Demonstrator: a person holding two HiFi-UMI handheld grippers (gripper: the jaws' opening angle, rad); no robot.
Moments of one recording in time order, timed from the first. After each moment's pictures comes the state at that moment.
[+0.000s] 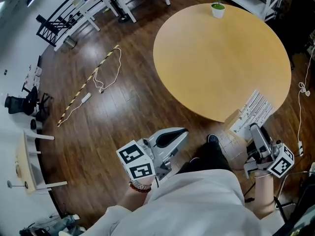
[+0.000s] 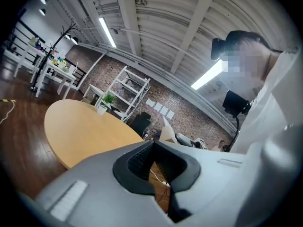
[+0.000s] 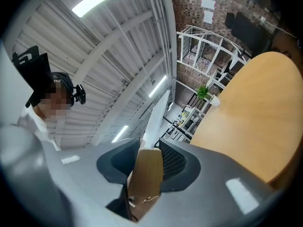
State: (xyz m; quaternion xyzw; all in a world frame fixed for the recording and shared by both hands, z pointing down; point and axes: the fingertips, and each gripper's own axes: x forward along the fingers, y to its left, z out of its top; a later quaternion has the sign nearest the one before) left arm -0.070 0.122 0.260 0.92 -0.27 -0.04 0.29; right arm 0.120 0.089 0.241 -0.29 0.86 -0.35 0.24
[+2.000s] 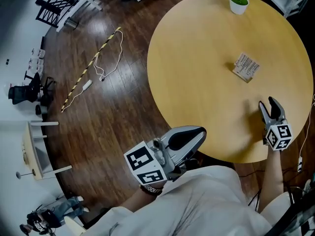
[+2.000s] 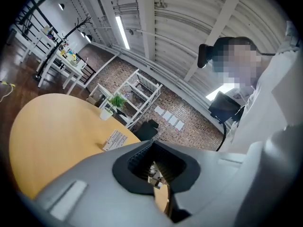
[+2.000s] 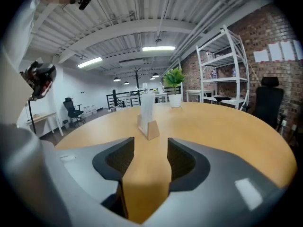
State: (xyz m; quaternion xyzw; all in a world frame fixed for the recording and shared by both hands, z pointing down) left arm -0.041 -0.144 0.340 0.89 -0.30 -0.09 0.32; right arm 0.187 -0.271 0.541 -0.45 0.86 -0.17 -0.16
